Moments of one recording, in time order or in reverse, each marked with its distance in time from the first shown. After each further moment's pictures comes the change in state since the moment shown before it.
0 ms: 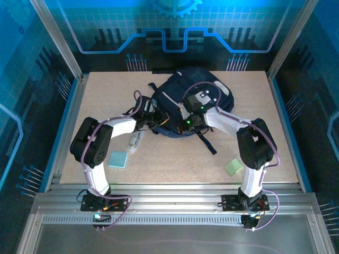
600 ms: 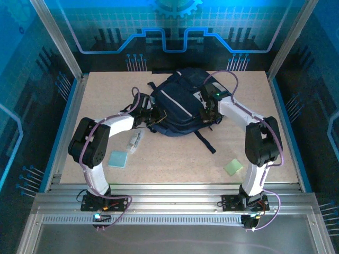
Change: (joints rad) left arm 0.030 -0.018 0.038 -0.073 -0.016 0.076; right arm -0.200 0.000 0.117 -0.203 0.363 -0.142
